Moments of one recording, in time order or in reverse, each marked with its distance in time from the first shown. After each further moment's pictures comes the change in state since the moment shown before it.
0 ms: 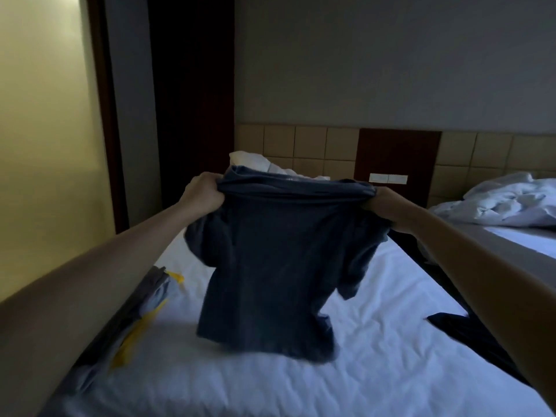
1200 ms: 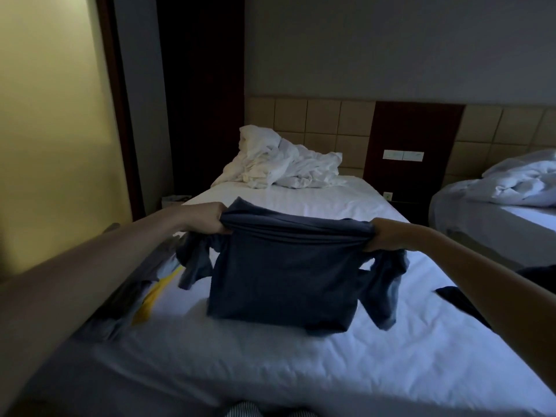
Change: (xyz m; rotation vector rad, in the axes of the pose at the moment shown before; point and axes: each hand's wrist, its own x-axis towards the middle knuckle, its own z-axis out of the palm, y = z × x) left_hand -0.046 -0.053 0.022 0.215 -0.647 -0.023; right_hand -0.024 0.066 0.037 -0.616 -0.404 -0.006
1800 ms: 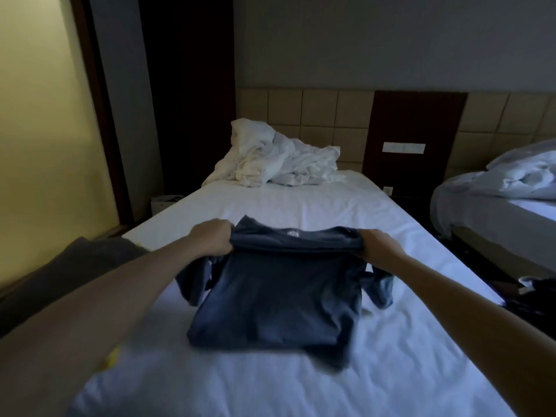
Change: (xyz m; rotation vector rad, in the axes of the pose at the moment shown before) left_hand 0.106 -0.026 0.049 0.243 0.142 -0.102; right_hand 0.112 0.044 0.051 -0.270 0.335 0.102
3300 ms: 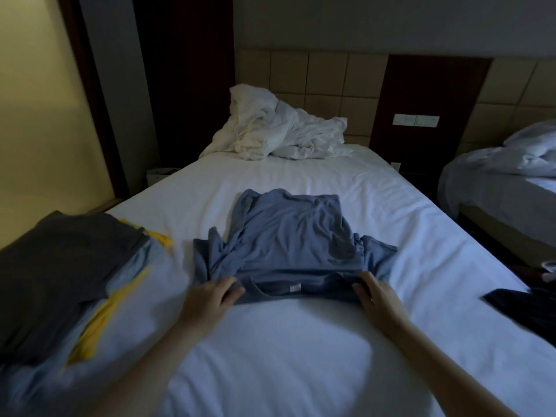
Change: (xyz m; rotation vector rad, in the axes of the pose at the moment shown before) left_hand -0.029 -0.032 0.199 -0.168 0.674 0.252; right_hand -0.050 0.025 0.151 0.317 0.167 -0.125
